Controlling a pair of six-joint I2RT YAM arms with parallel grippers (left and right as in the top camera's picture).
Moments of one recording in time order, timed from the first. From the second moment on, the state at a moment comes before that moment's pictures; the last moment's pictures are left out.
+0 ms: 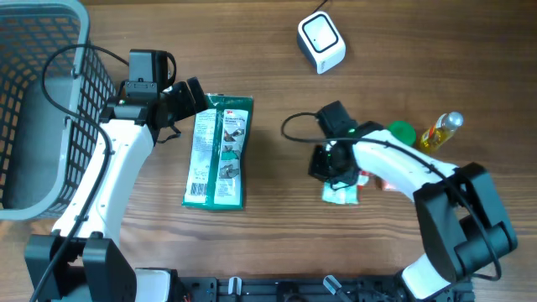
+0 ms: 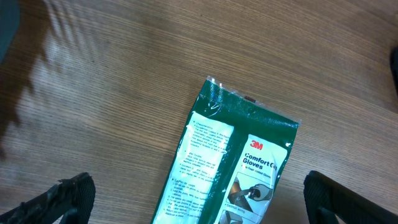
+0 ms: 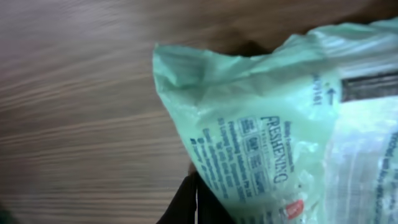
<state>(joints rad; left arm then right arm) -0.08 1.54 1.18 -0.66 -0.02 -0.42 0.43 1.77 0.96 -0.69 -0.20 0.73</state>
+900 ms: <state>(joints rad) -0.08 1.54 1.18 -0.66 -0.02 -0.42 0.57 1.74 1.06 -0.49 -0.45 0.69</state>
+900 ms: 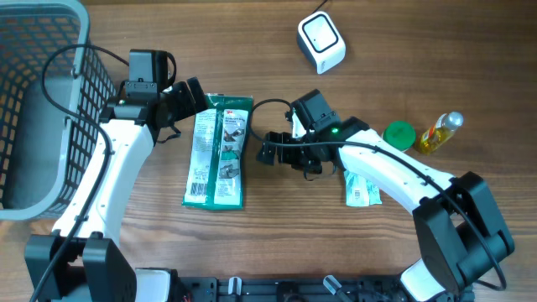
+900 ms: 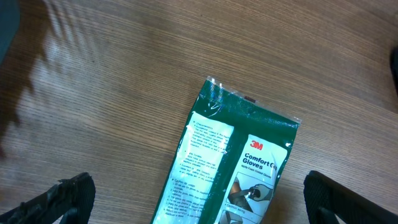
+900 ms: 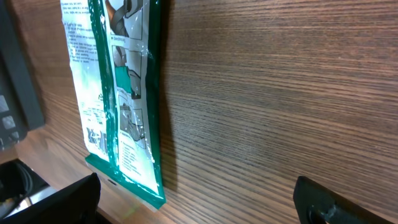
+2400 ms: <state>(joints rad) -0.08 1.54 1.18 -0.66 -0.02 -0.42 0.57 1.74 1.06 -0.52 -0.28 0.70</state>
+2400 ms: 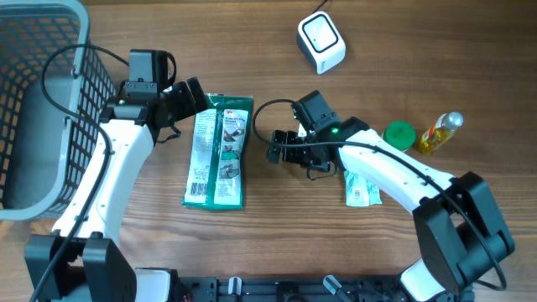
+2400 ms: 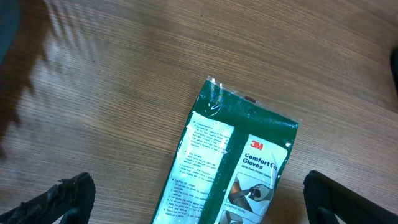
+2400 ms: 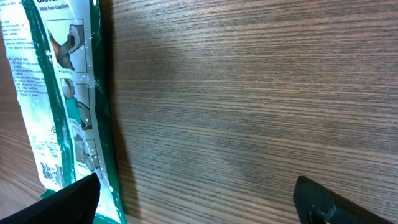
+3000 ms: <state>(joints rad) -0.08 1.54 1.18 -0.65 -0.04 -0.42 0.57 1.74 1.06 -0.53 -0.25 0.70</state>
